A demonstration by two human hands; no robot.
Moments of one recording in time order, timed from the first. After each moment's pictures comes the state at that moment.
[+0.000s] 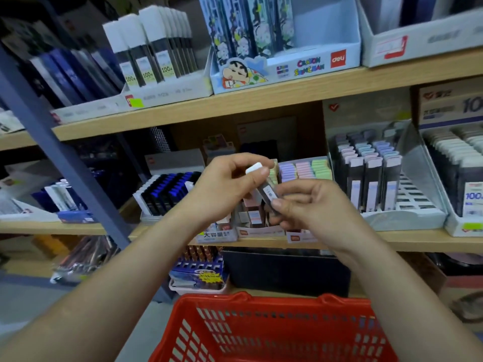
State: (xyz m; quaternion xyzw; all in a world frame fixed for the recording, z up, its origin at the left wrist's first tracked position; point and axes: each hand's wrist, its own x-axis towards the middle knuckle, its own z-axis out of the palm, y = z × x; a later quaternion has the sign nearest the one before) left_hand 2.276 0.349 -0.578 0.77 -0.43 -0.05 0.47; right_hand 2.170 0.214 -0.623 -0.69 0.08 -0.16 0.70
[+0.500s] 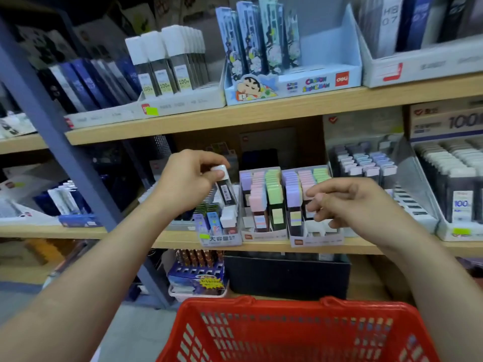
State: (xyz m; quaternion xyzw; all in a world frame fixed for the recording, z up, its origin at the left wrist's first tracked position) left_hand 2.308 0.389 -0.554 0.87 -0.37 0.15 0.30; right_hand 2.141 0.183 -0.611 -0.78 0.15 -0.20 0.58
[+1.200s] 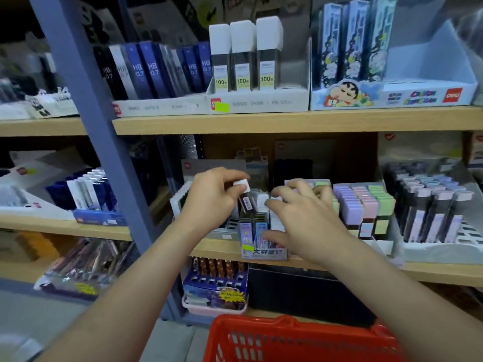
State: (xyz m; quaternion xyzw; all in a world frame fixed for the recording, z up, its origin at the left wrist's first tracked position) left_hand 2.372 0.440 -0.590 0.83 -0.36 0.17 0.38; right_hand 2.258 0.301 -0.610 -0.98 0.04 -0.17 -0.08
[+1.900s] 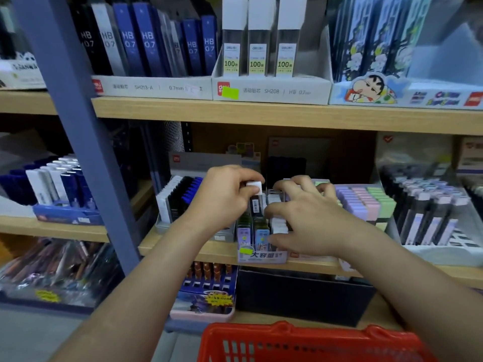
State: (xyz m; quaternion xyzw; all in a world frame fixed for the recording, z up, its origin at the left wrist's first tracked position) left_hand 2.392 0.426 -0.603 0.80 -0.45 0.15 0.37; right_hand 2.272 0.297 -0.597 -0.99 0.07 -0.04 -0.09
